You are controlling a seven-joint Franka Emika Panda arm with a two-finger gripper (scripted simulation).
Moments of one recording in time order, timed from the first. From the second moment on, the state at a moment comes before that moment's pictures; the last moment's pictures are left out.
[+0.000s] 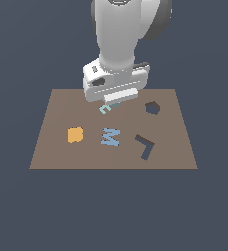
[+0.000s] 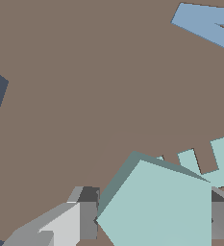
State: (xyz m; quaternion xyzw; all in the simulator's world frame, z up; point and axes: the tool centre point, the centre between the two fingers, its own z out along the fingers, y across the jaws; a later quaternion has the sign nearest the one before) arm -0.088 0.008 0.037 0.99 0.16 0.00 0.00
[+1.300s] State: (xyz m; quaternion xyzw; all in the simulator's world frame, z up) arm -0.065 0.144 0.040 1.00 0.00 0.00 0.00
